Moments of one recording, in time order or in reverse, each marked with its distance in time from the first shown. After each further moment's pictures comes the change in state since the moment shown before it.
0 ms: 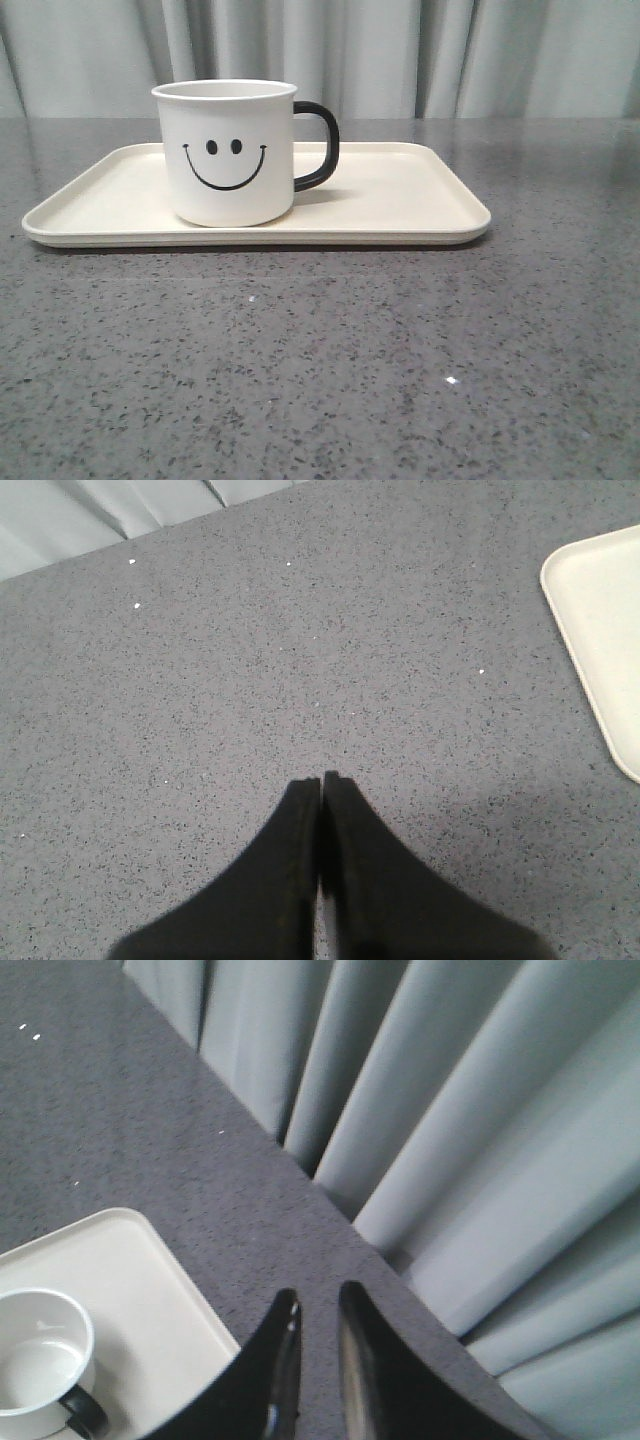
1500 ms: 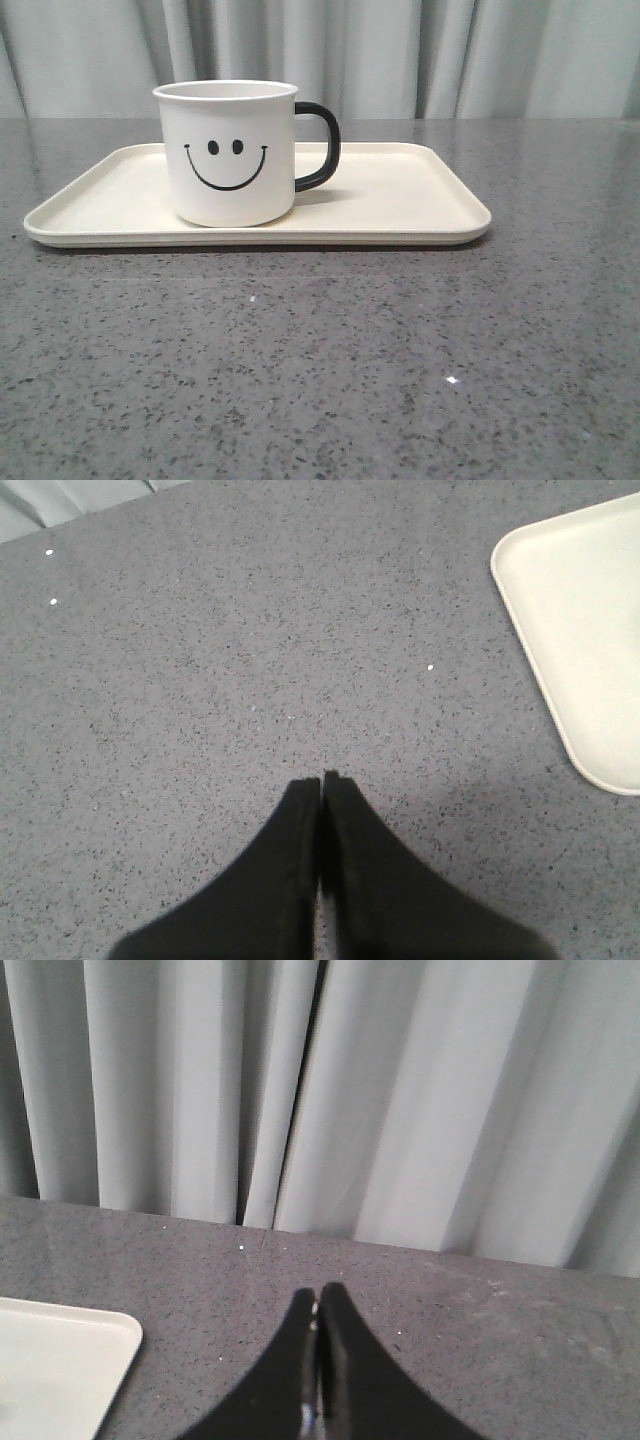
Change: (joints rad) left arm 0.000 0.000 0.171 -0.080 -0.165 0.000; right arm -0.427 -1.117 1.462 0.085 -0.681 0.061
